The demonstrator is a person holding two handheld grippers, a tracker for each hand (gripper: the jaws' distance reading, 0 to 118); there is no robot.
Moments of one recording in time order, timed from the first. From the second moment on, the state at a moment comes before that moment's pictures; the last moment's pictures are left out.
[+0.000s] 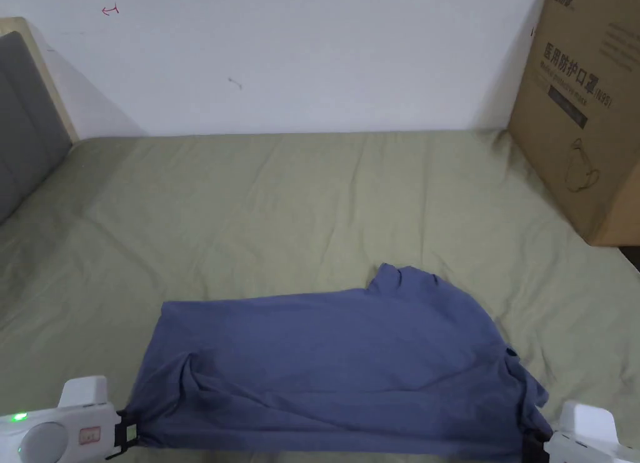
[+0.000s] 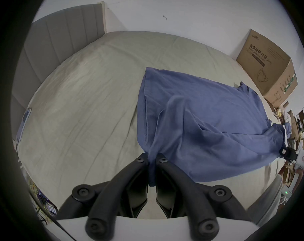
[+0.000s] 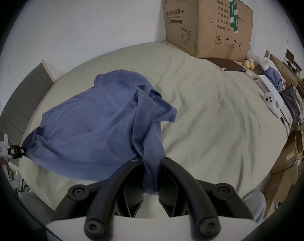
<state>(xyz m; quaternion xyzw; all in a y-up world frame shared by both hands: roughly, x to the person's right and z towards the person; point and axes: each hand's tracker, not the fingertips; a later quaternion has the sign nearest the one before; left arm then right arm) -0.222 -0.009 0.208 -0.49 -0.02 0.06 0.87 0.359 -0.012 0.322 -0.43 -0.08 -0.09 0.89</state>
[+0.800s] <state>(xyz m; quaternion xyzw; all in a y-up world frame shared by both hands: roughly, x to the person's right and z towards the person) -0.179 0.073 0.265 -0.37 -0.03 0.12 0.92 0.335 0.088 0.352 -0.29 -0.08 -0.08 0.95</state>
